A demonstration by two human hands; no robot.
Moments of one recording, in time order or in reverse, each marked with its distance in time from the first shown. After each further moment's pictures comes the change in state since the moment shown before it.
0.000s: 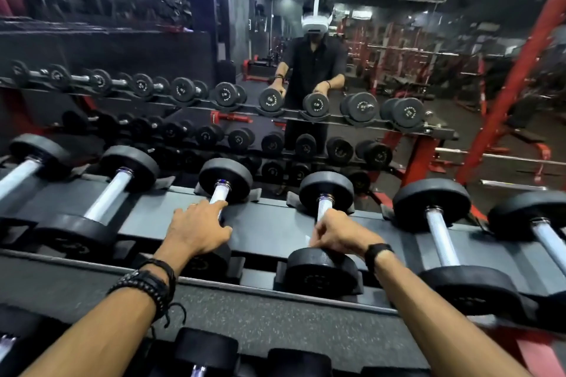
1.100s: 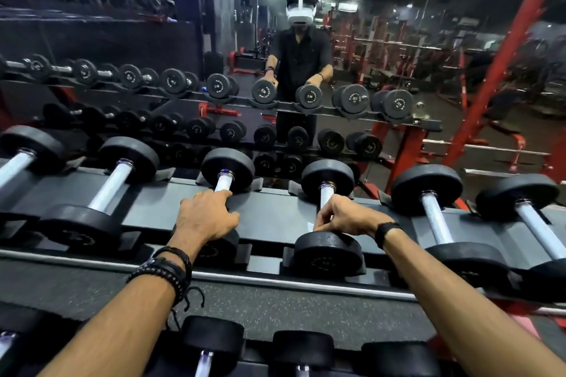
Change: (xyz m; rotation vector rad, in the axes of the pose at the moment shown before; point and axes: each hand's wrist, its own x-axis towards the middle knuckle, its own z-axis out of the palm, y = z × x) left_hand 0.000 -0.004 0.001 -0.074 0.045 0.003; right_hand -0.005 0.003 -0.004 0.067 -0.072 -0.108
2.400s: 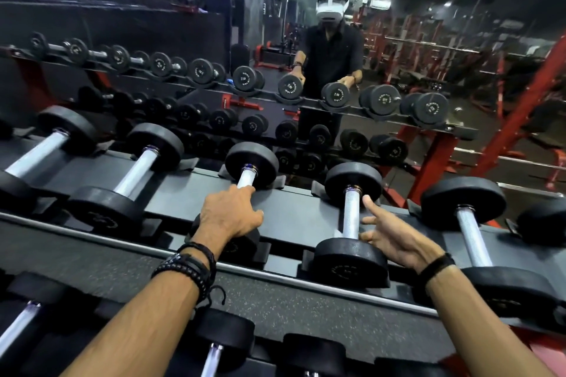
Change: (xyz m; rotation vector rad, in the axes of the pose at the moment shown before) left_hand -0.001 0.005 0.001 -0.019 0.018 0.001; right_hand -0.005 0.022 0.009 1.085 0.078 0.413
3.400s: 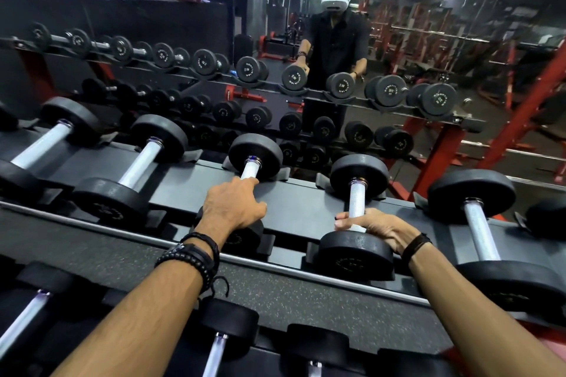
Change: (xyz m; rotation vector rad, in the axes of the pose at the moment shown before) left_hand -0.001 -0.002 -0.001 -0.024 -0.012 0.003; right_hand 0.023 0.007 0.014 -0.221 -0.043 0.018
